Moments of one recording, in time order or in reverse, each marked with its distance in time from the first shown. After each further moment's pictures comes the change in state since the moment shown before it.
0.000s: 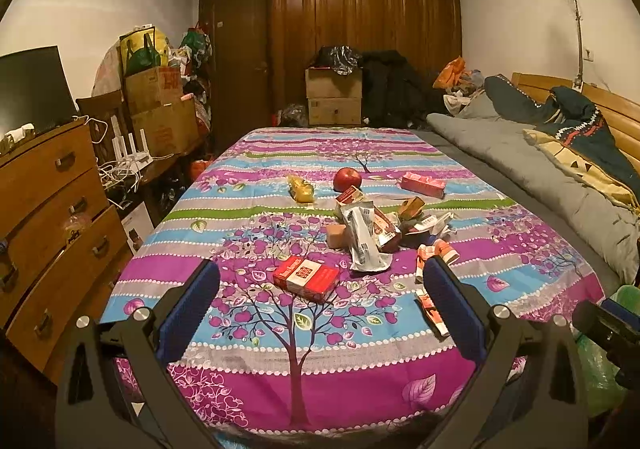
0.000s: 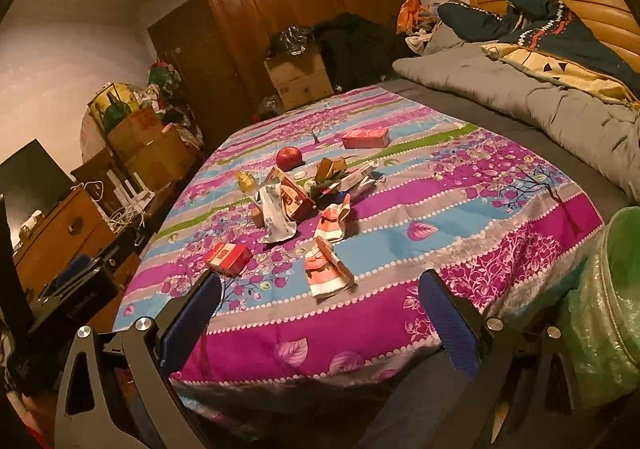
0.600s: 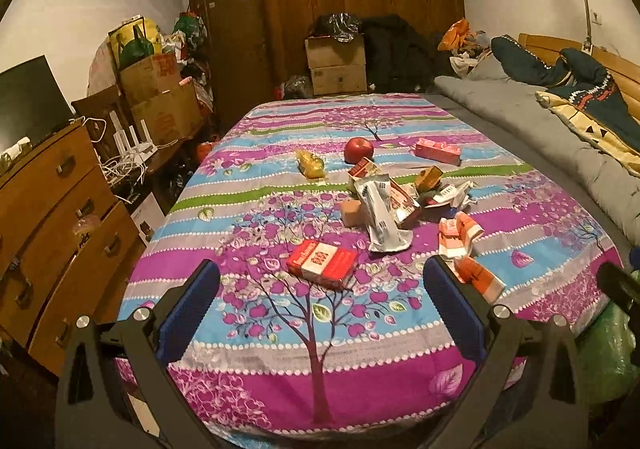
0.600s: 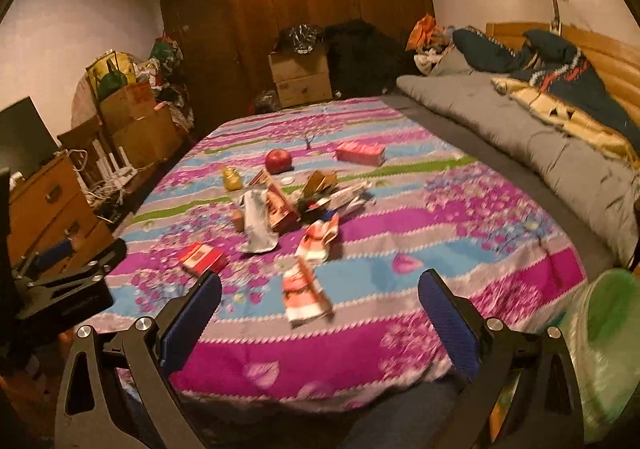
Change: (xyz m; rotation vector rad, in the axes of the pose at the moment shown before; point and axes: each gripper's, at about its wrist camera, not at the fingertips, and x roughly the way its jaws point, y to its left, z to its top) left arm 0.032 0.003 0.014 0.074 0.121 0.050; right arm 0.024 0.020 0.031 -0.170 -0.014 -0.094
